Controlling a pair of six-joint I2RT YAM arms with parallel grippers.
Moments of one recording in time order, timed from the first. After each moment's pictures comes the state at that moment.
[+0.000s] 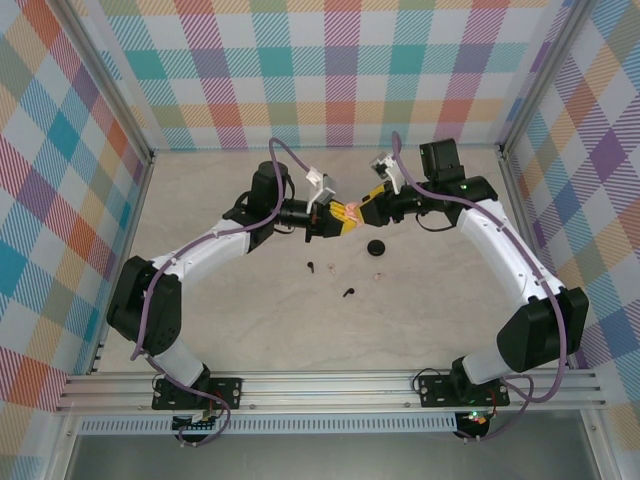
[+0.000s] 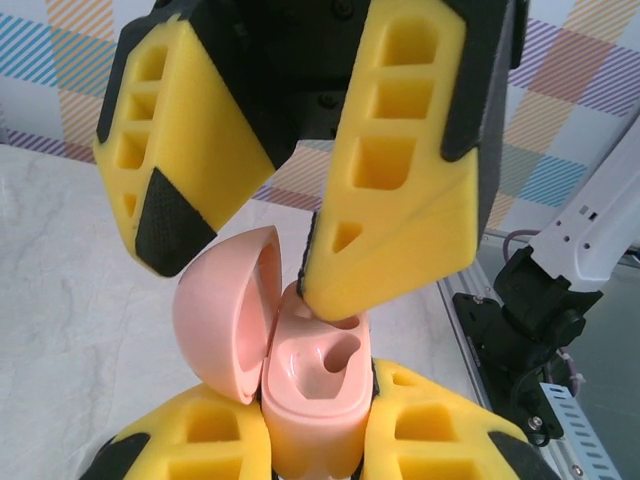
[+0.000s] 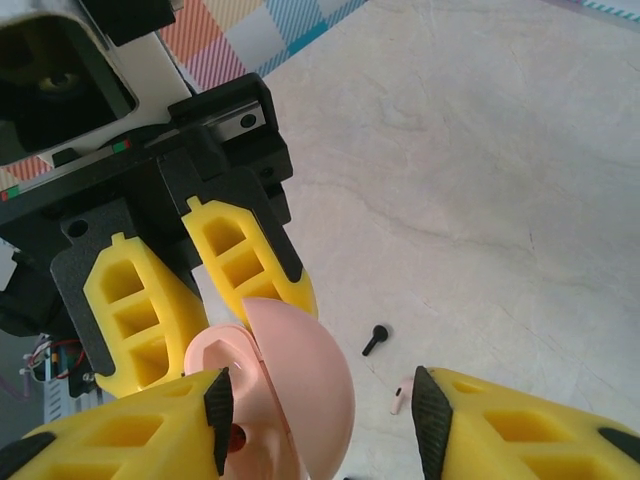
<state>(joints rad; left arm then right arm) -0.54 1.64 1.20 0.11 1.03 0.07 0.33 1.47 1.42 -0.75 -0.81 -0.24</state>
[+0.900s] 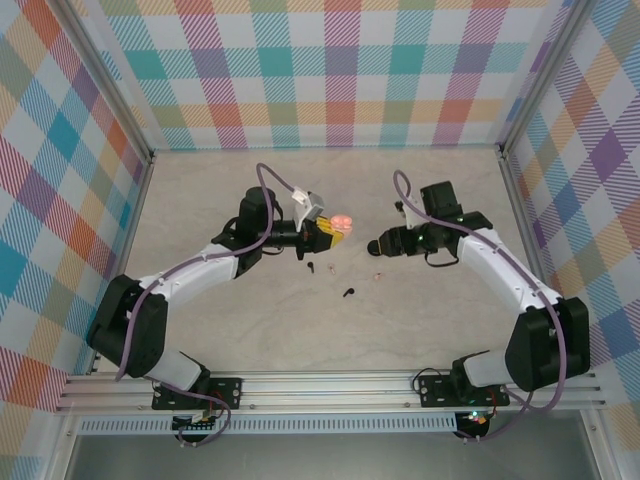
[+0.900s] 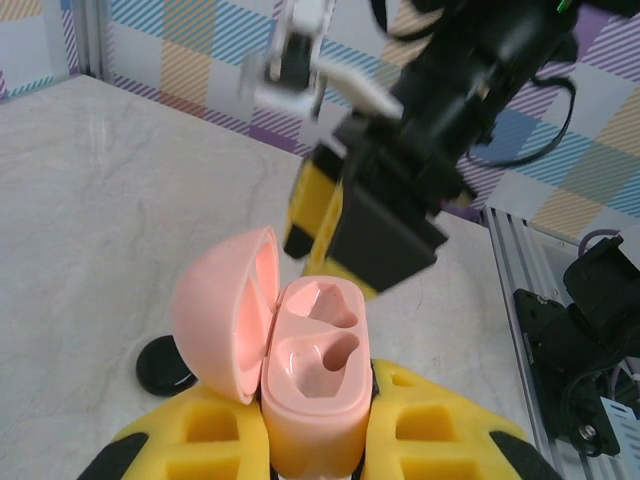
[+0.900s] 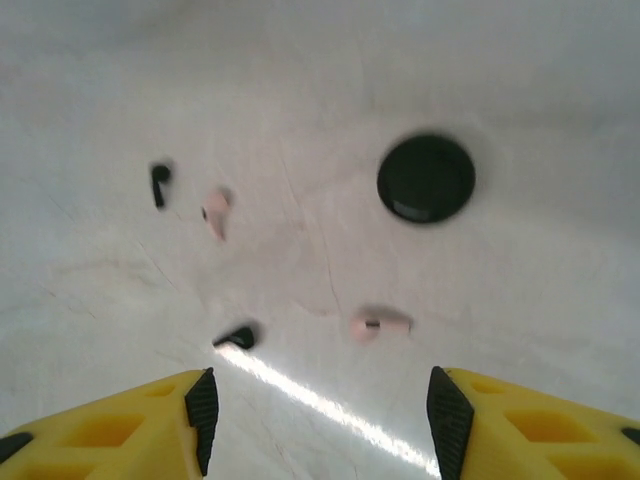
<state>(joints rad) -0.54 1.48 0.93 0.23 0.83 -0.02 0.30 1.38 1.02 -0.72 -0.37 0.10</state>
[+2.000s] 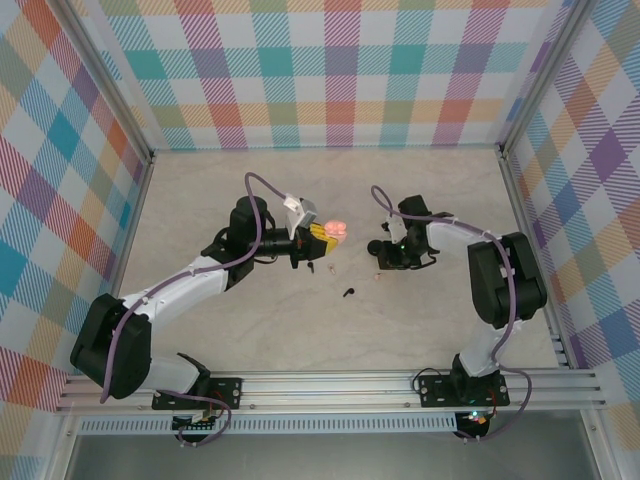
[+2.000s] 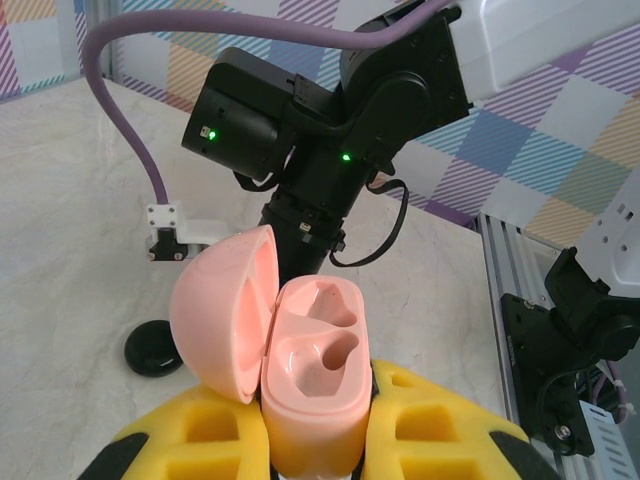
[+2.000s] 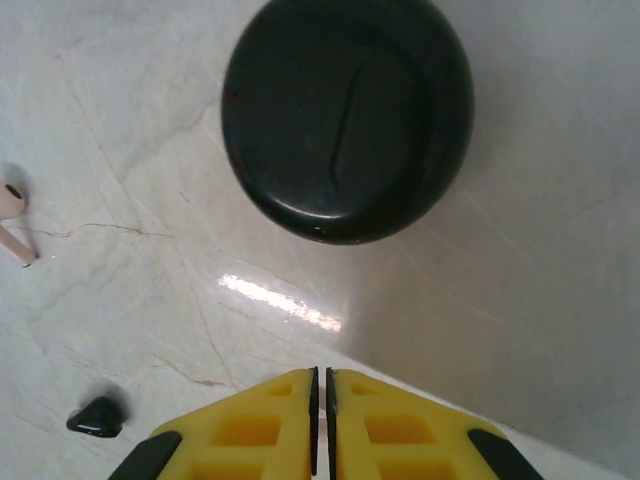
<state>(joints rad) -0.55 1.37 0.85 0.22 0.79 -0.06 0.30 1.78 1.05 -0.60 -0.39 0.14</state>
